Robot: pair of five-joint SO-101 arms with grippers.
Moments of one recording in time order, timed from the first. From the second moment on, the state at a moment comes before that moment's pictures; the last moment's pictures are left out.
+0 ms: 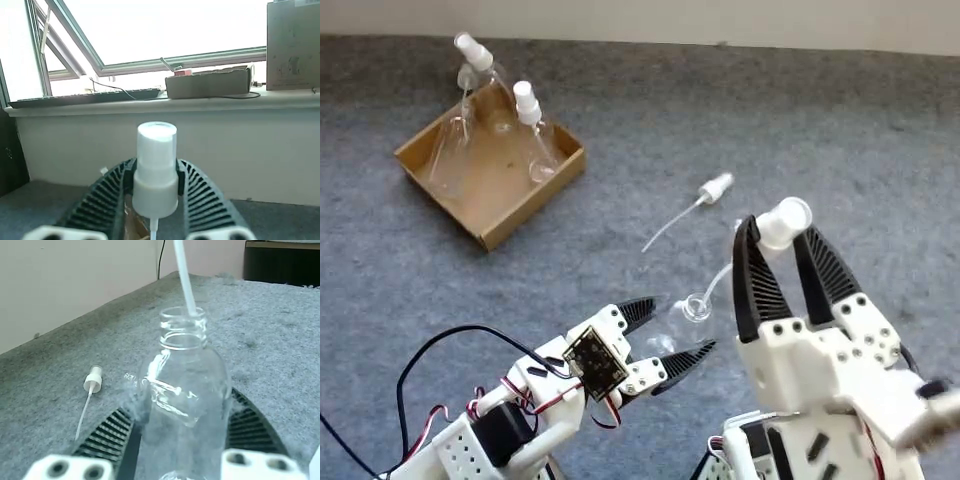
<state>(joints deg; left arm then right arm) 48.2 -104.0 95.9 26.9 0.9 -17.8 -90.3 35.6 53.3 -6.0</state>
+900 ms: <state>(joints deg) 48.2 -104.0 95.9 26.9 0.9 -18.1 -90.3 42.4 60.2 -6.0</state>
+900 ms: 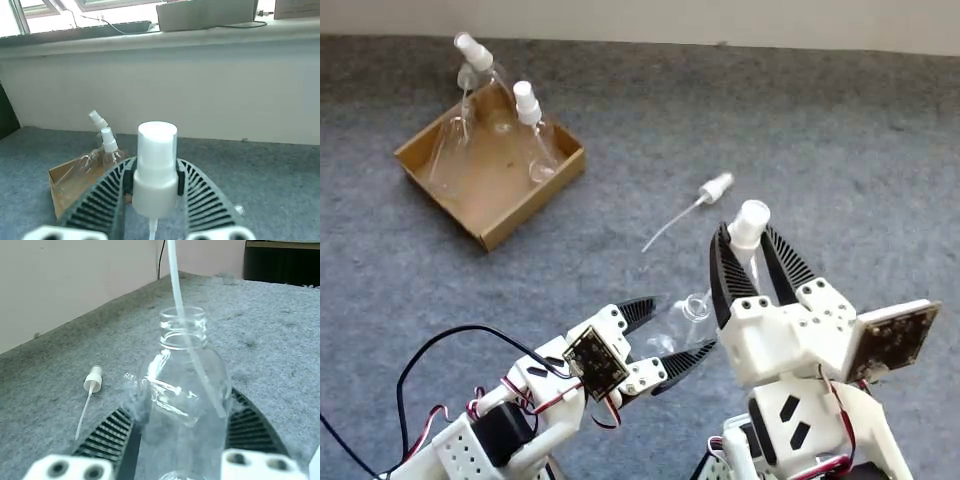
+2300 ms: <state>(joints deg) 48.3 -103.5 95.9 27.0 1.0 -18.5 -90.5 49.7 79.3 0.9</state>
